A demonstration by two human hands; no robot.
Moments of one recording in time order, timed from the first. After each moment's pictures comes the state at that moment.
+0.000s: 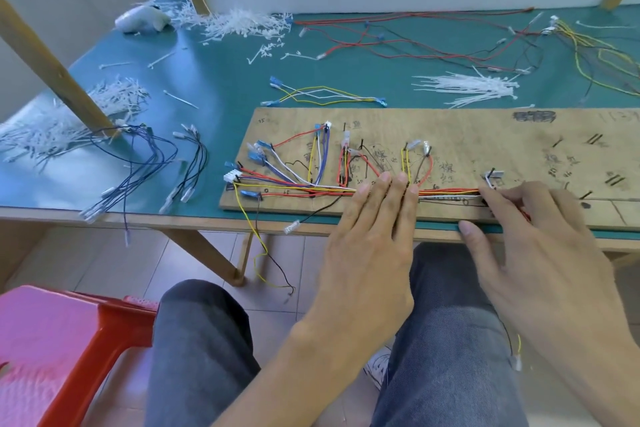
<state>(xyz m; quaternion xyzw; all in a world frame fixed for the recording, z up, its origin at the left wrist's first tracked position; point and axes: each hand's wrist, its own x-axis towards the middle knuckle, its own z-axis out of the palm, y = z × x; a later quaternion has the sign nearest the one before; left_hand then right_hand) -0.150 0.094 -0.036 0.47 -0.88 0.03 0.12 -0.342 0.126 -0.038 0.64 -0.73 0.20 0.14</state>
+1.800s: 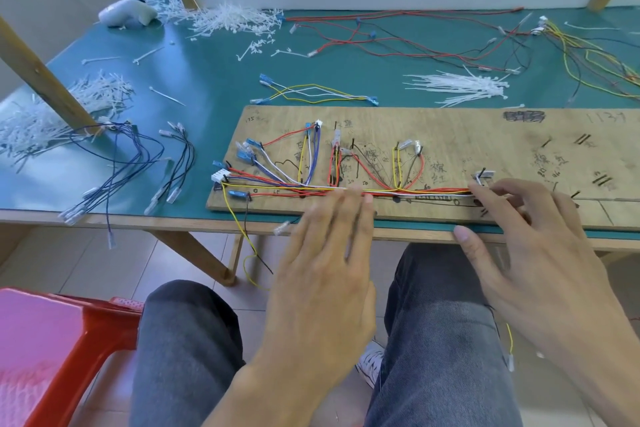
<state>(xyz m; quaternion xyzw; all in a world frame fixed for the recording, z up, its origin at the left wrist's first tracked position) -0.117 0.115 -0.025 0.52 -0.84 0.03 0.12 -0.353 0.132 -0.032 0.66 -0.72 0.21 0.05</state>
